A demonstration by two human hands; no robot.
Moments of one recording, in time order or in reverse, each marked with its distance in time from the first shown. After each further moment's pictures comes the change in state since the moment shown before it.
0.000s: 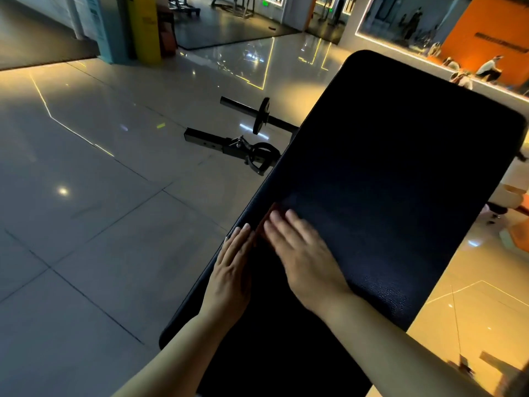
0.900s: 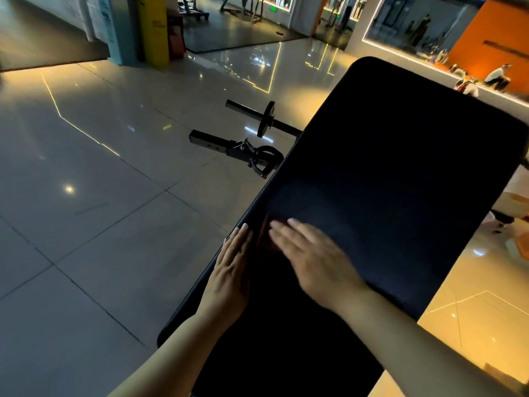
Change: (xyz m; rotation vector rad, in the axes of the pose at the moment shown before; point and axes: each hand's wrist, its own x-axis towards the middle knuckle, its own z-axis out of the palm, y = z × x) left_hand 0.004 -0.003 0.000 0.062 -0.022 0.013; right_hand 0.002 0.027 -0.009 -0.013 -0.020 -0.160
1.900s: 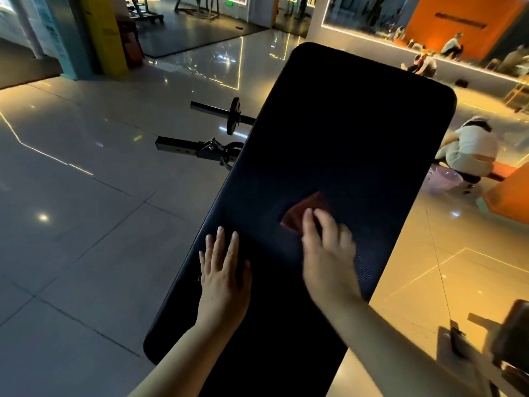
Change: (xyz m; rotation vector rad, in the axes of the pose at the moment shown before) left_hand -0.014 0.054 0.018 0.064 -0.029 -0.241; right_hand -0.065 -0.004 0.000 0.008 0.228 0.693
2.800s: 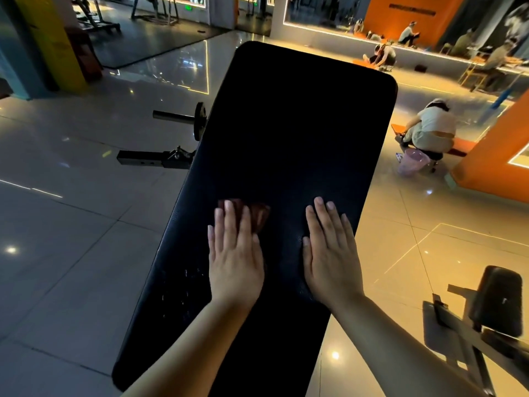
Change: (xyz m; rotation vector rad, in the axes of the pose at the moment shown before) left_hand 0.039 0.082 0.035 0.273 0.020 0.168; right_hand -0.008 0.069 -0.003 0.037 0.042 -0.013
